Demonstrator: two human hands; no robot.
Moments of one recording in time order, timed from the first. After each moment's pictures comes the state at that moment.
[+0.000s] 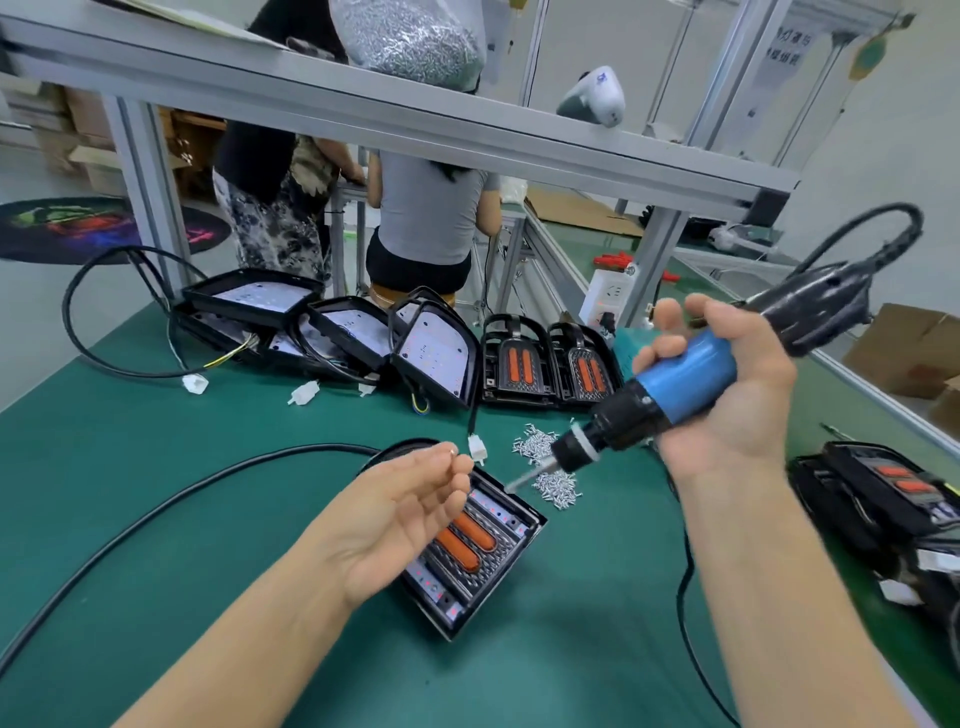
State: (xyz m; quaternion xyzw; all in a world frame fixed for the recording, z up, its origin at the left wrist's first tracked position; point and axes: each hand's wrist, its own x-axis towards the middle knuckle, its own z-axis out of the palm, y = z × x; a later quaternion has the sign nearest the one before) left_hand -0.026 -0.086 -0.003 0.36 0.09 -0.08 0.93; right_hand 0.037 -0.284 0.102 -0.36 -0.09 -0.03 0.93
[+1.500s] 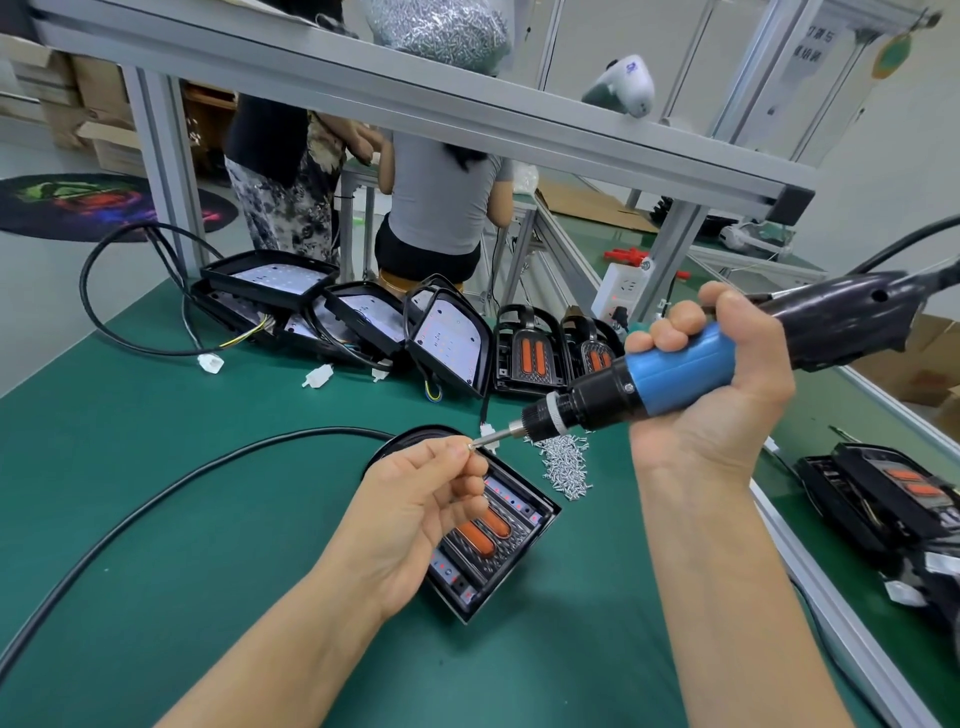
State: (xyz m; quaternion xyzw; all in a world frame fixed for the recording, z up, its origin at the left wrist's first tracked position) left_hand -0.046 -0.100 0.003 0.42 0.08 0.03 0.90; right_hand 0.018 -0.246 0.097 -0.33 -0.18 -0.10 0.92
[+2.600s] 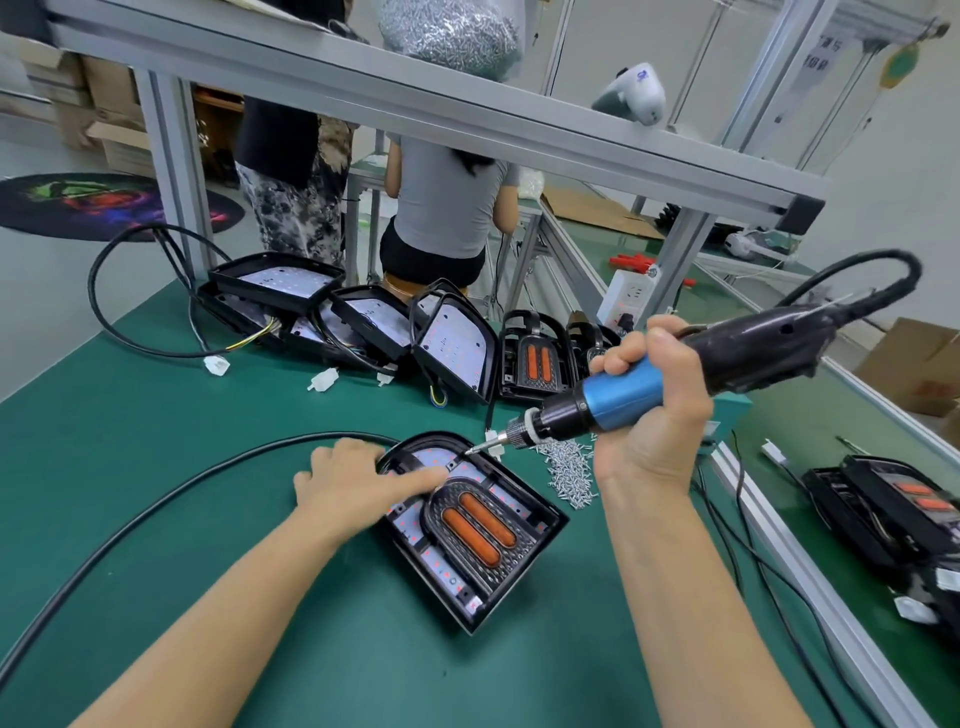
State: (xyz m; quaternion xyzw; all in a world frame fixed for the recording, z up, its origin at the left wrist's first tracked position) left_hand -0.007 -0.039 -0.037 0.90 0.24 -0.05 0.36; right_hand 0.038 -0.229 0.067 -0.37 -0.15 -0.14 0.91
